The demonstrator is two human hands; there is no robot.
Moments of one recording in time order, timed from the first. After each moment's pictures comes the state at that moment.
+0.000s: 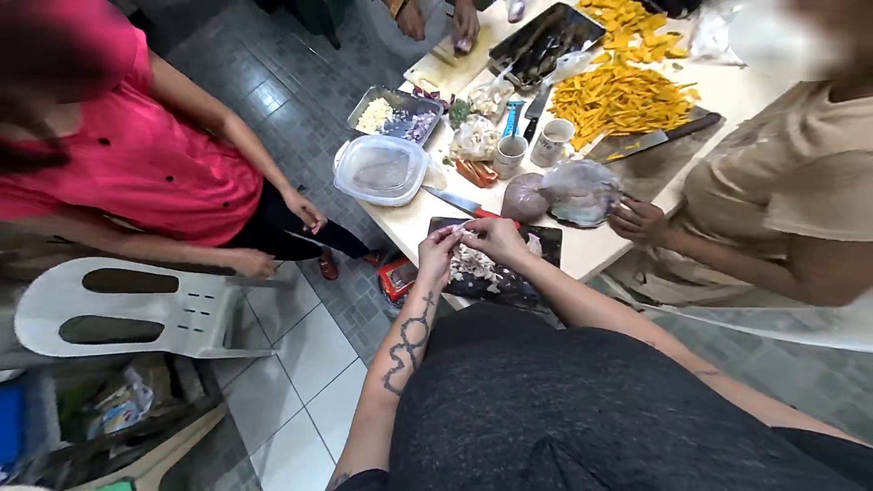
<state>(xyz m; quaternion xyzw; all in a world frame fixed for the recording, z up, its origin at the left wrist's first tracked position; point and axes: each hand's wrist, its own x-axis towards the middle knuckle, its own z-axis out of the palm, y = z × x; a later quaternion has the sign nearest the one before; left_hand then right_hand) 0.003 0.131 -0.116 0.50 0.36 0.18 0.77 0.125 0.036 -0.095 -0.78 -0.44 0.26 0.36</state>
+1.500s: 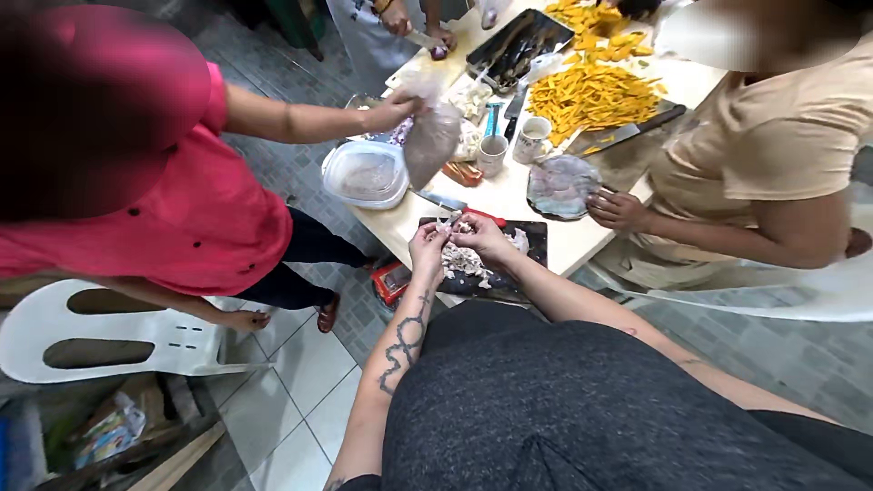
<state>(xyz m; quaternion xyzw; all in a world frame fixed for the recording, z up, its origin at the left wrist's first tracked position) 0.004 0.120 -0.110 0.52 0.36 0.21 0.74 0.112 0.032 -0.119 -0.62 -0.24 0.40 0.63</state>
